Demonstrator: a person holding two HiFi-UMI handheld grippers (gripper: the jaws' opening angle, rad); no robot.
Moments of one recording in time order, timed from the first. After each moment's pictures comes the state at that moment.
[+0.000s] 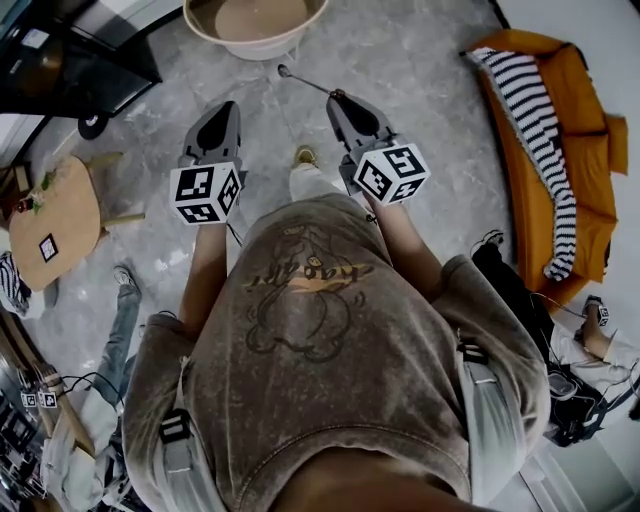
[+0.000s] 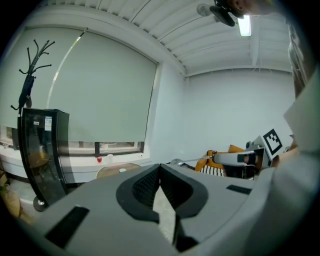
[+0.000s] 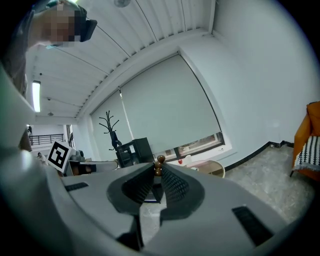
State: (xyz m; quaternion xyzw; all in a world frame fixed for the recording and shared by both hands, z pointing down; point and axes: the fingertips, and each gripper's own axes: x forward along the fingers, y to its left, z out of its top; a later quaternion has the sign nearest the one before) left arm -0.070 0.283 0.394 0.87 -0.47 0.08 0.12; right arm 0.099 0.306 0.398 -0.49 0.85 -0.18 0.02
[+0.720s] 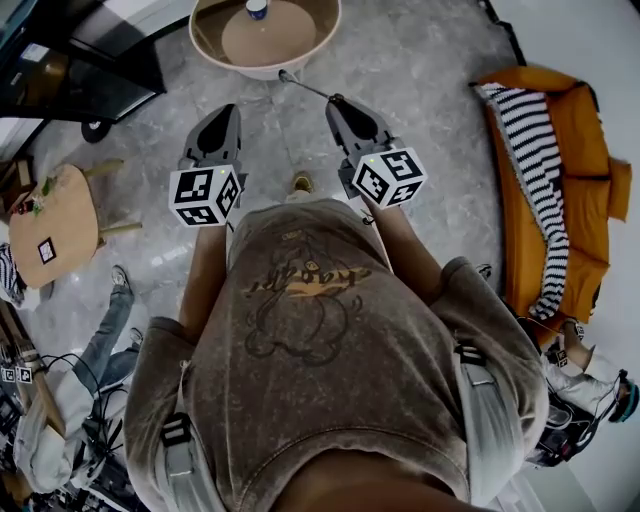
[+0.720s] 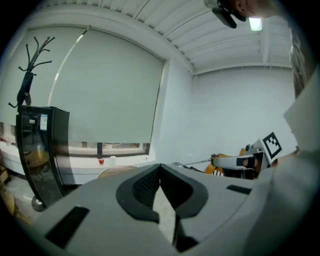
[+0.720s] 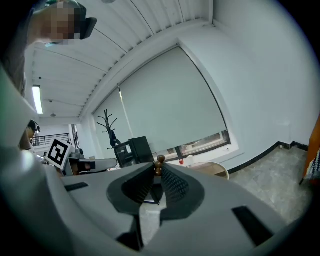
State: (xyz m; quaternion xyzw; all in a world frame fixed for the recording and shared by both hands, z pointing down) left arm -0.041 0.176 0.393 0.85 -0.50 0.07 0.13; right arm 0.128 0.185 0.404 -0.45 0.87 -0.19 0.01
